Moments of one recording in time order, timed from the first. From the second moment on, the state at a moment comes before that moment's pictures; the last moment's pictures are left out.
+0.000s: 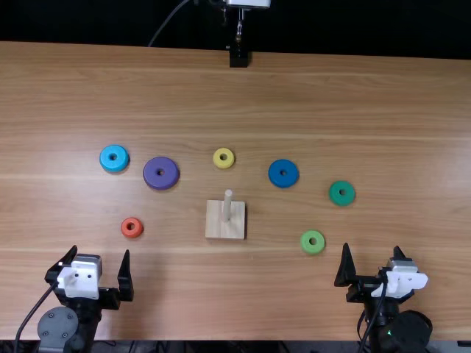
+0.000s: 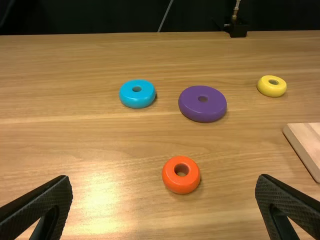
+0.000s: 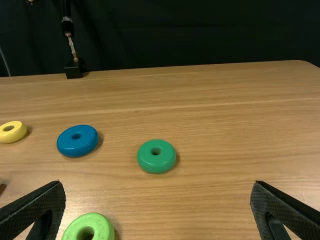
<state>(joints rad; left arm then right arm) -0.08 0.01 0.11 -0.40 0.01 -0.04 -0.05 0.01 0.08 -0.25 -0.02 0.01</state>
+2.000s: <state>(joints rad) -0.17 0.76 0.87 -0.53 0.01 -0.04 -0.05 0.01 0.08 -0.25 -0.02 0.01</state>
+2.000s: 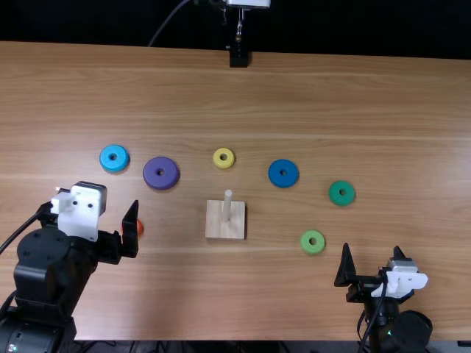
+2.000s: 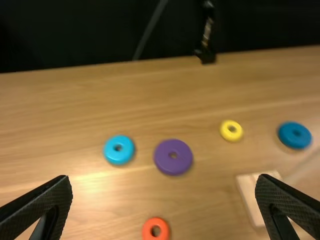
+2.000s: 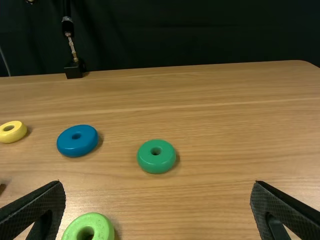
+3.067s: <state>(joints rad) -0.06 0.50 0.80 -0.54 -0.01 -0.03 -0.05 0.01 0.08 -0.25 -0.02 0.01</state>
